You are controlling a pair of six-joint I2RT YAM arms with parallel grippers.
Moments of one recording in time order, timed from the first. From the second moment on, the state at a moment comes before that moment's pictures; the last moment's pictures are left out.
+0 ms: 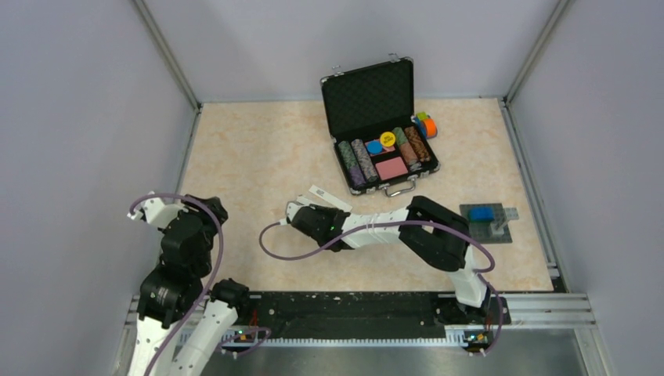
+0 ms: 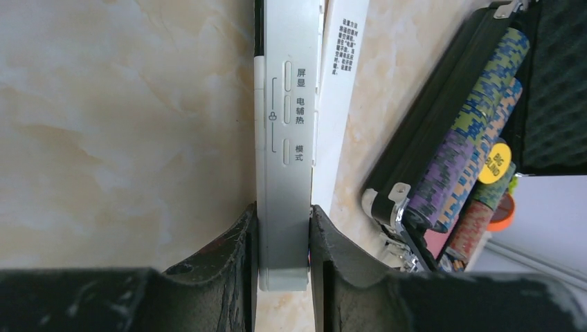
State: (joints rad) left arm -0.30 0.36 0.85 -0.84 -0.62 -0.80; right arm 1.18 2.05 1.29 -0.22 0.67 -0.37
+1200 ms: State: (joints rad) left arm -0.30 0.54 0.87 -0.70 -0.48 -0.71; right arm 1.20 1.75 1.22 -0.34 0.28 -0.05
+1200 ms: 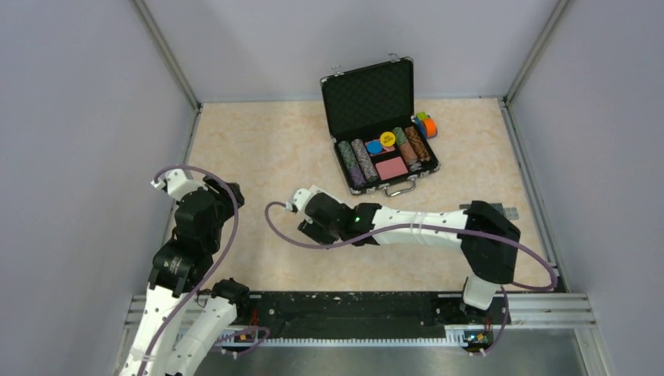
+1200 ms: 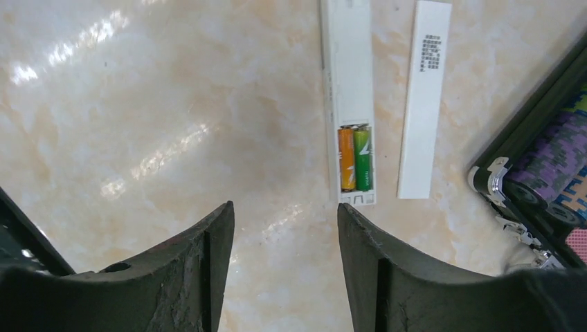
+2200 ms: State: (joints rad) left arm -0.29 0.62 0.79 -0.67 -0.27 -0.84; right arm 0.94 2.05 1.47 -0.41 0.09 0.17
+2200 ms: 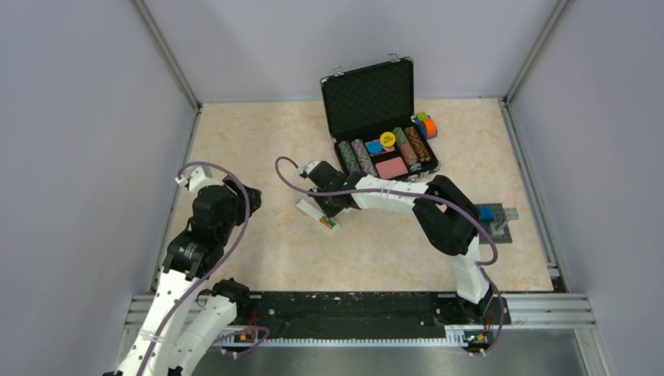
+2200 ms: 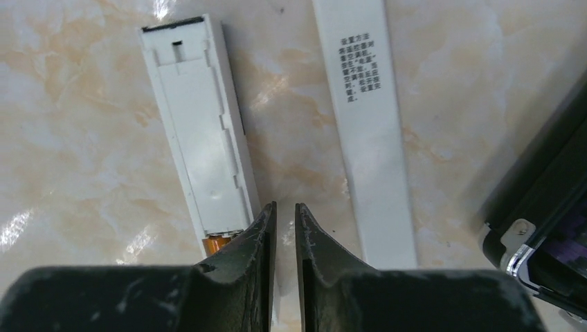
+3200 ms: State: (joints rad) left arm -0.26 0.66 0.78 -0.63 -0.25 -0.82; right arm 0.92 2.06 1.54 -0.50 0.25 -0.03
